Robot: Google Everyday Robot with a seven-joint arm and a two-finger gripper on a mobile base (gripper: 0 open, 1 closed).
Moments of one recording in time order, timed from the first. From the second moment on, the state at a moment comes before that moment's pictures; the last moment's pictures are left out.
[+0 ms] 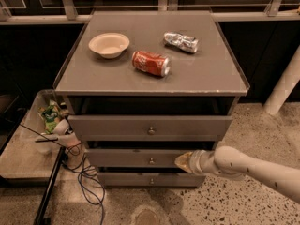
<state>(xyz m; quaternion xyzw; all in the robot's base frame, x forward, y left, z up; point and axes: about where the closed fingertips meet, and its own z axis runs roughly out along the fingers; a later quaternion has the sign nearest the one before) 0.581 -0.160 0.413 -0.48 0.79 0.13 0.36</state>
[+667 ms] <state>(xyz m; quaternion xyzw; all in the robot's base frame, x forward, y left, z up) 0.581 -0.160 0.413 -0.48 0.79 0.13 0.36</state>
